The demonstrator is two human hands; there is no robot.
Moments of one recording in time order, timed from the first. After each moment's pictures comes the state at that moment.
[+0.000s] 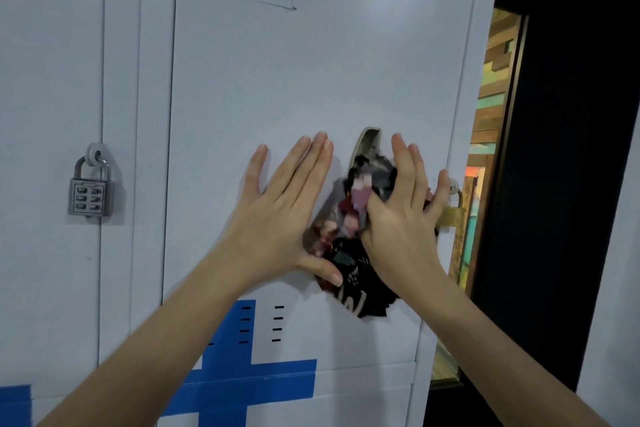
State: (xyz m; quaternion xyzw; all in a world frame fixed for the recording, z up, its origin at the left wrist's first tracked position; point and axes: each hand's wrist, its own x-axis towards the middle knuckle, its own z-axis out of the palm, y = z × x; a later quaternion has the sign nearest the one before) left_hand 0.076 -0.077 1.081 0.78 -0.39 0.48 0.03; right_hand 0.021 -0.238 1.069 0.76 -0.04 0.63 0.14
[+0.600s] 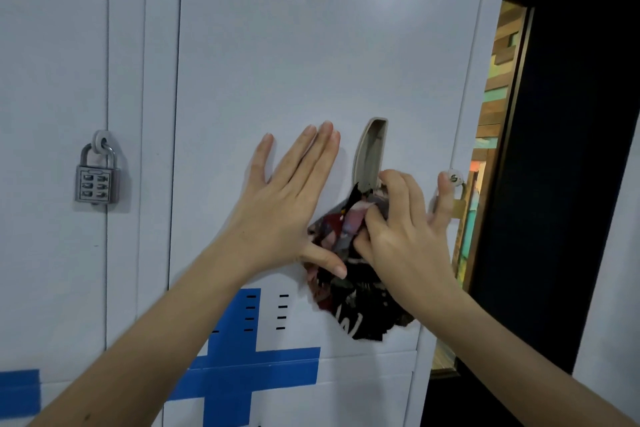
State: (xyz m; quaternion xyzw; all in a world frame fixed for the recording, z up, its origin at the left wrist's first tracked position) left_hand 0.075 -0.076 1.082 0.79 -0.41 0.46 0.05; right_hand 0.002 -0.240 1.050 0.73 -0.02 0.62 0.30
